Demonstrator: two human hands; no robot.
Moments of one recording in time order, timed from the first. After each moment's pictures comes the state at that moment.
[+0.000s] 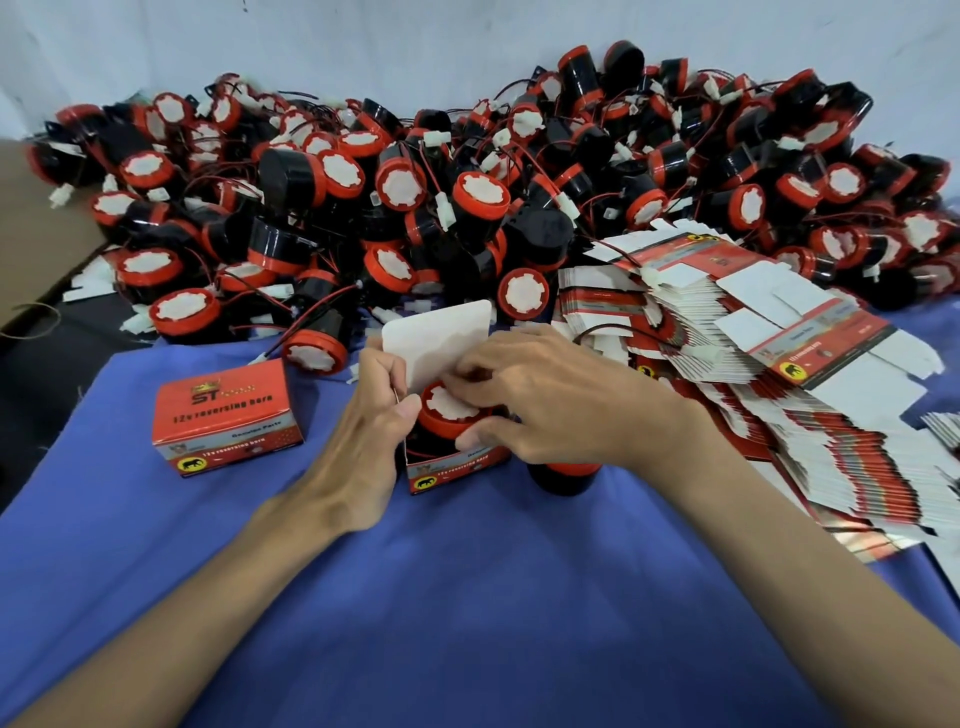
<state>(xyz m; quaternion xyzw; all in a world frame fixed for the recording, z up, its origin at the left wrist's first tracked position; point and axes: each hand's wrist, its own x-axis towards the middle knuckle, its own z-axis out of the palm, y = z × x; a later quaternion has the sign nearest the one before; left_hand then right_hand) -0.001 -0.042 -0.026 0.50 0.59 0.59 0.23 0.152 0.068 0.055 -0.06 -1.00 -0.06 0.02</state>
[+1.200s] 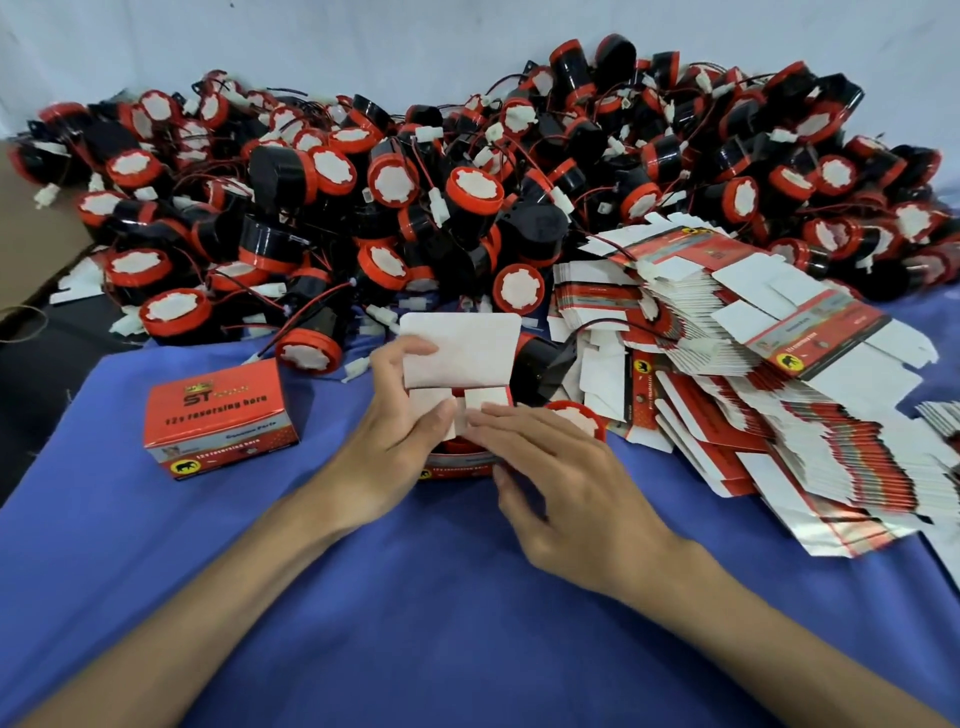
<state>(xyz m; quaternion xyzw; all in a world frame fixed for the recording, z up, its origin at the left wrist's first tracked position) 0.017 -0.039 -0.016 0.59 0.55 0.54 0.23 0.190 0.020 -0.010 -0.14 -0.93 0.12 0.32</state>
